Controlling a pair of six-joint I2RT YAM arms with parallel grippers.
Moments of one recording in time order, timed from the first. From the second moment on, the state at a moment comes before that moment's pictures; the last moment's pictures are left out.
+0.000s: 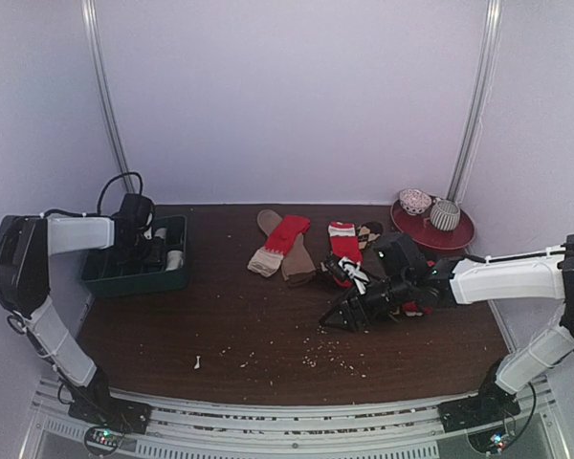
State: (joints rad) left arm -0.15 1.66 1.04 -0.34 -0.25 -0.15; right arm 0.77 1.45 0.78 -0.05 -0.50 0.11
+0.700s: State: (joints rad) left arm -0.17 1.39 1.12 -0.39 -0.14 -0.11; right arm 0.74 1.32 0.77 -0.05 -0.23 0.14
